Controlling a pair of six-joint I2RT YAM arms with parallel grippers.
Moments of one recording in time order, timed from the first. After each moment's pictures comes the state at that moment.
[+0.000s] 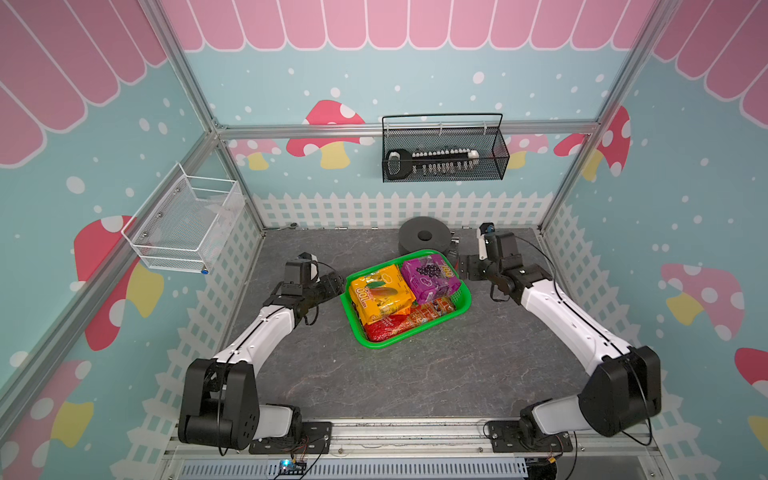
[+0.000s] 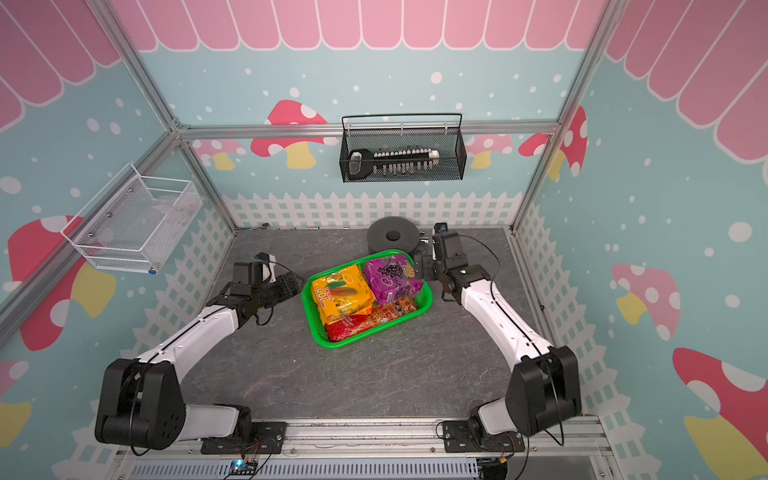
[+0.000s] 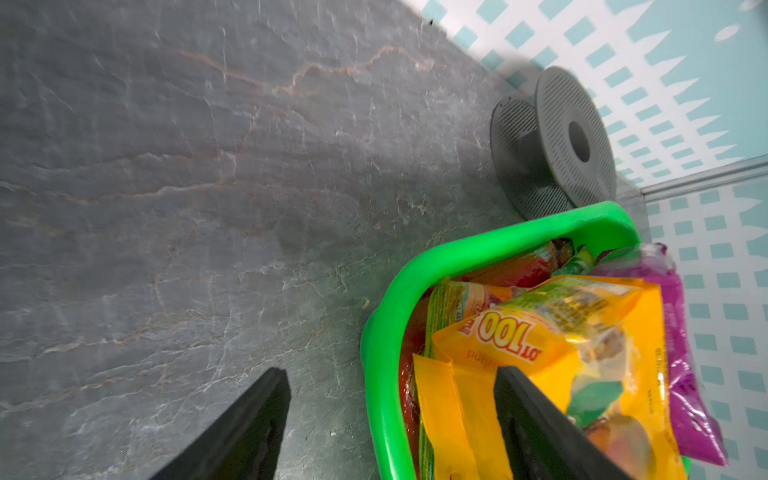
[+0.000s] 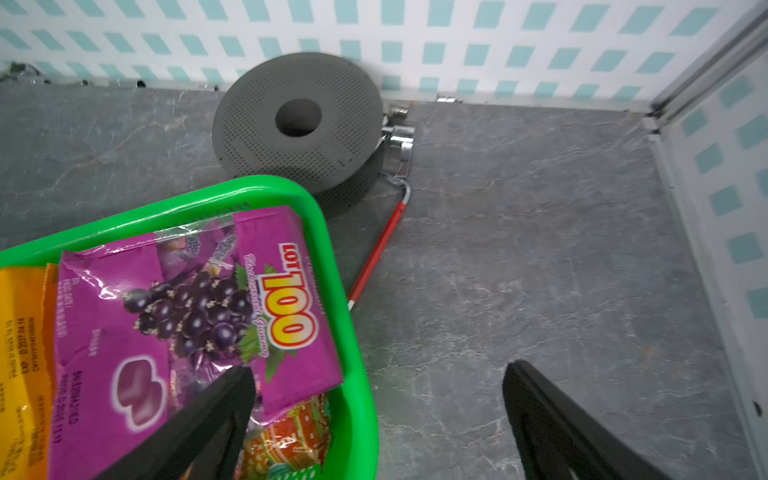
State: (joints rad) left arm -0.08 1.34 0.84 -0.19 0.24 -0.50; right arm 0.31 1.33 1.10 -0.40 0.19 0.13
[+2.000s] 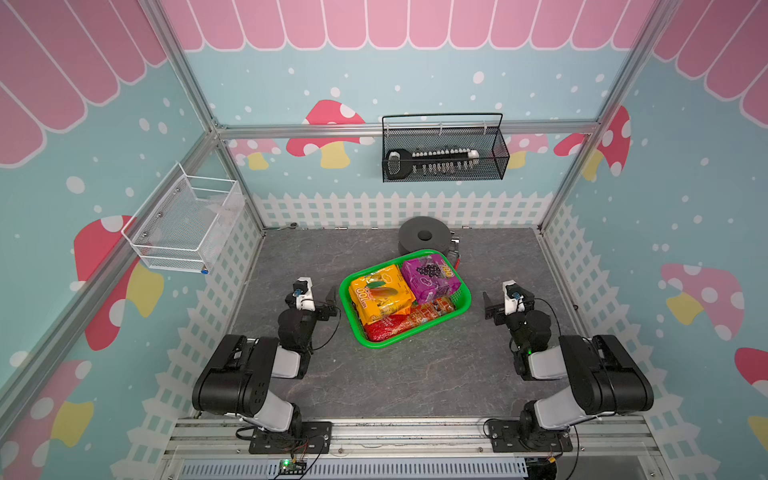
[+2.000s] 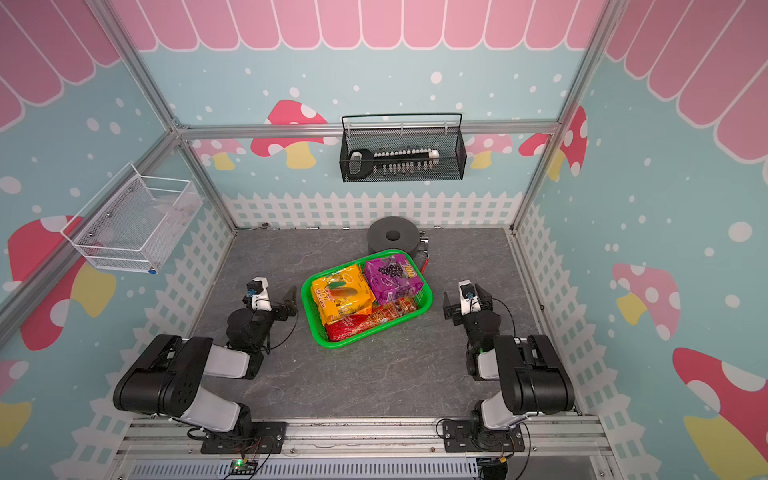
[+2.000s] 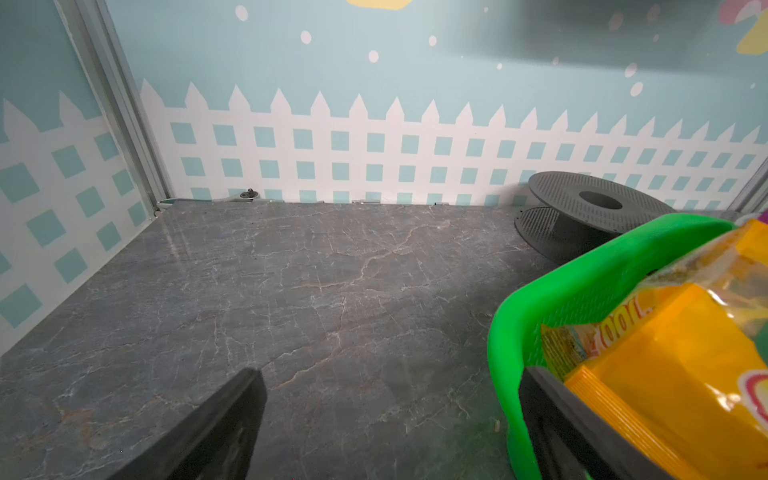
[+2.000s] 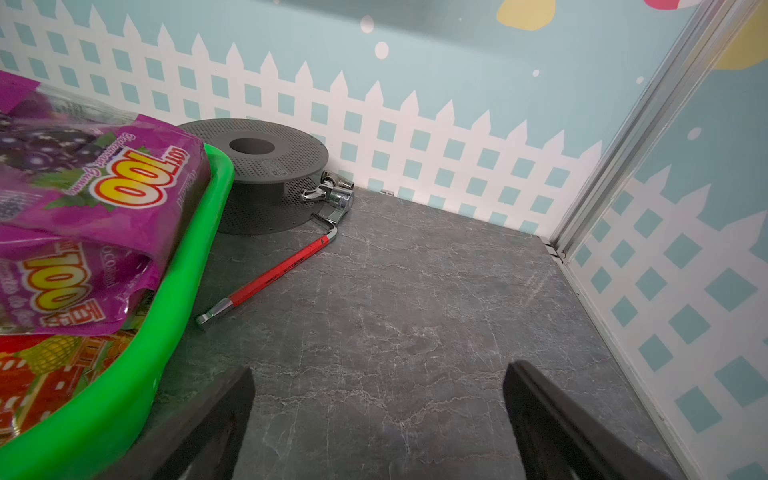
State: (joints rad) left arm -0.05 1.53 0.22 1.24 0.07 -0.06; right arm 0.00 1.52 0.19 1.23 -0.12 -0.22
